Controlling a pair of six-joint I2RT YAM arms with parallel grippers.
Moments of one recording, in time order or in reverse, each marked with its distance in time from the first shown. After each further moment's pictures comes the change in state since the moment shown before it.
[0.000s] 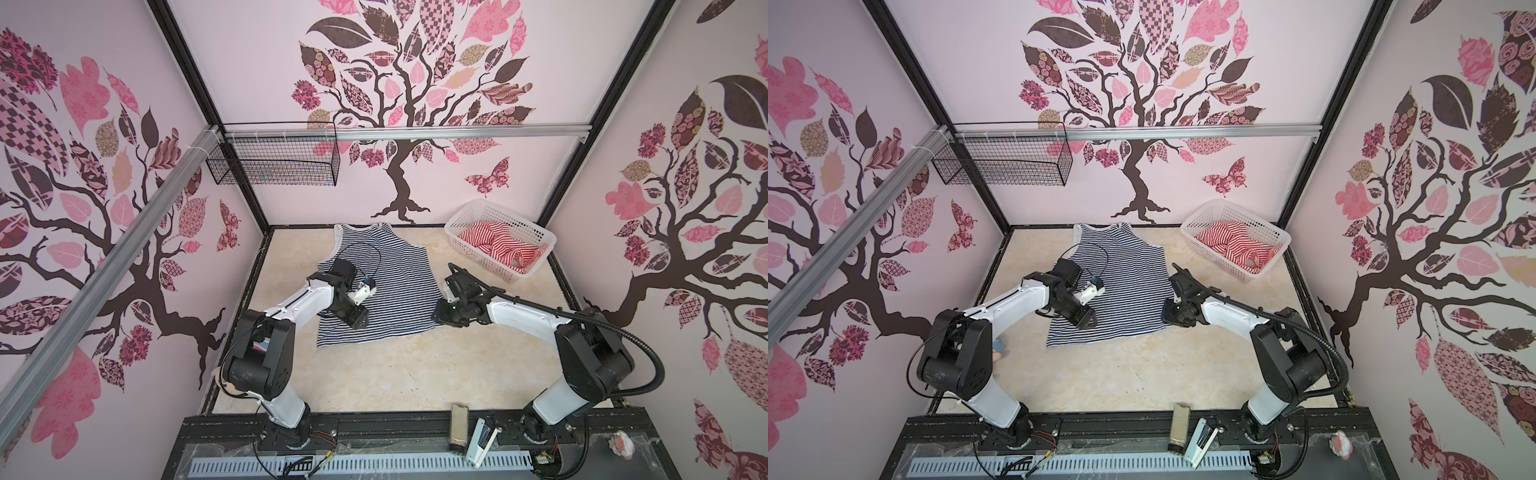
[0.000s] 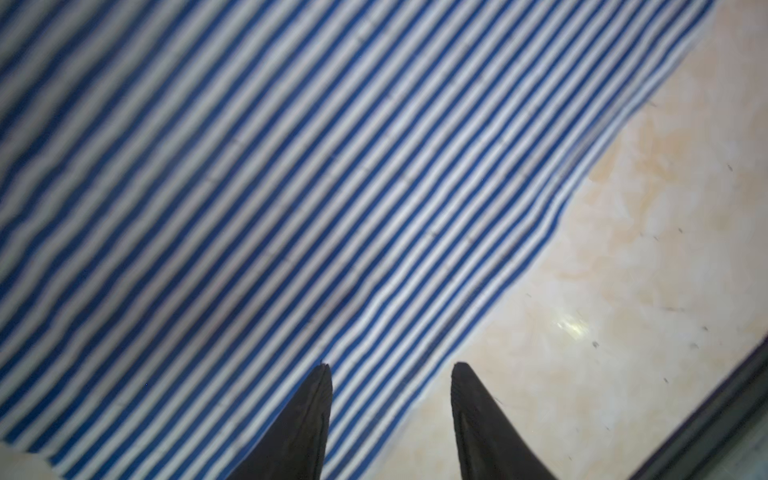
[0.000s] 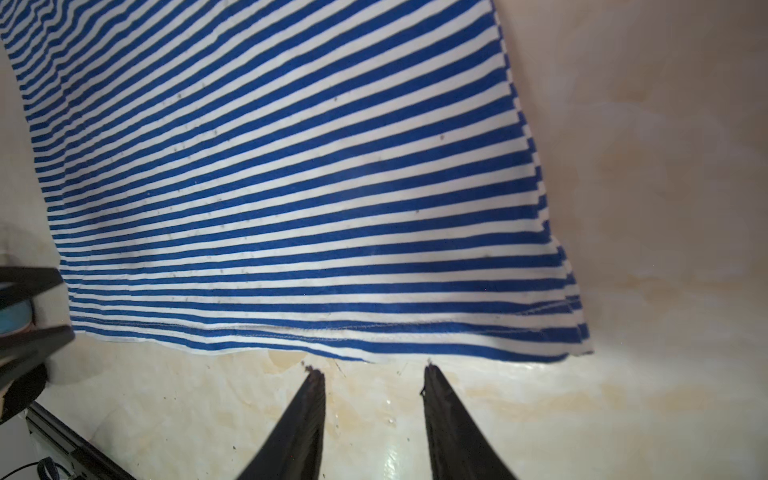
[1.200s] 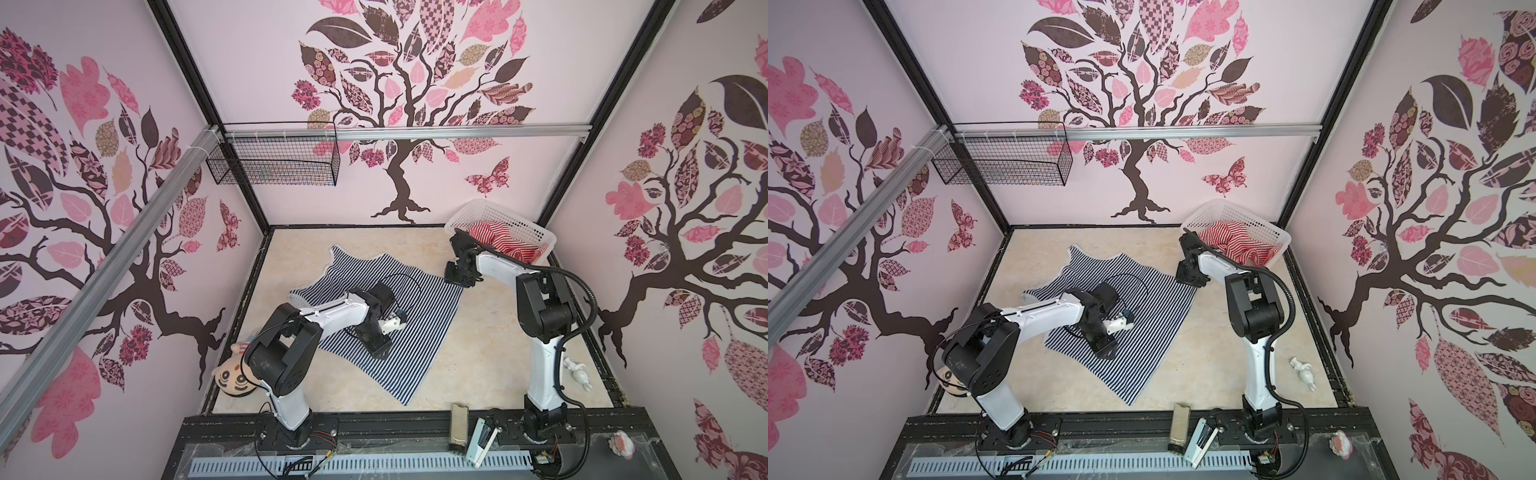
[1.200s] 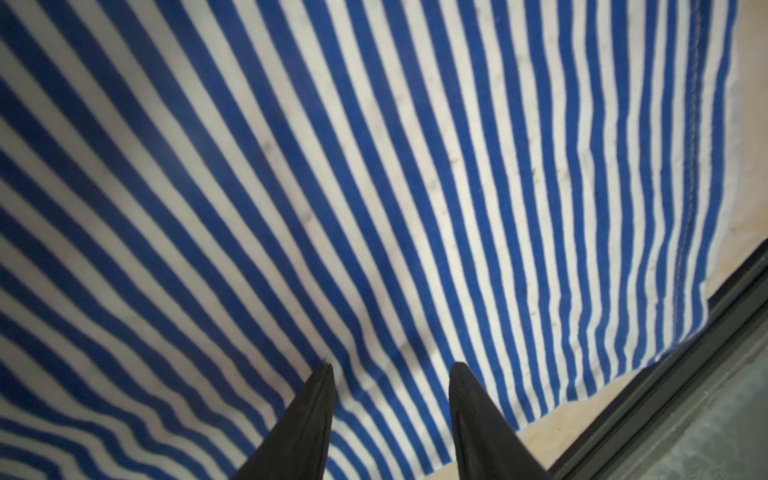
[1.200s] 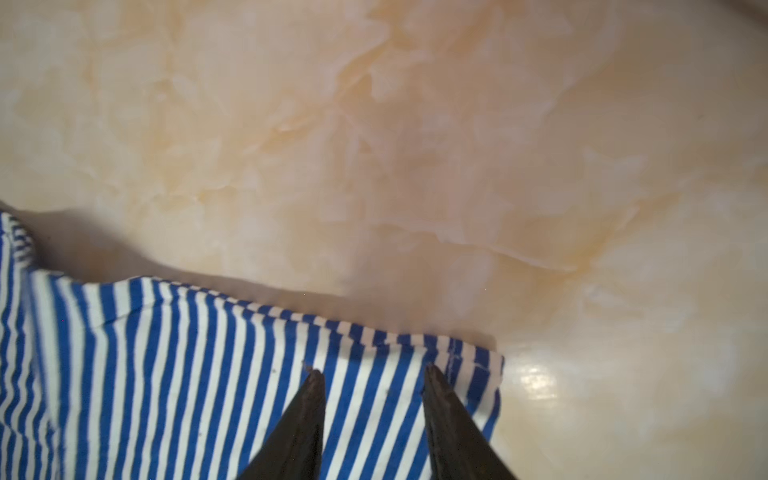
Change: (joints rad) left arm -0.331 0.035 -0.078 -0.099 -0.019 -0.015; right arm -0.211 0.446 0.597 -0.248 0.228 -0.147
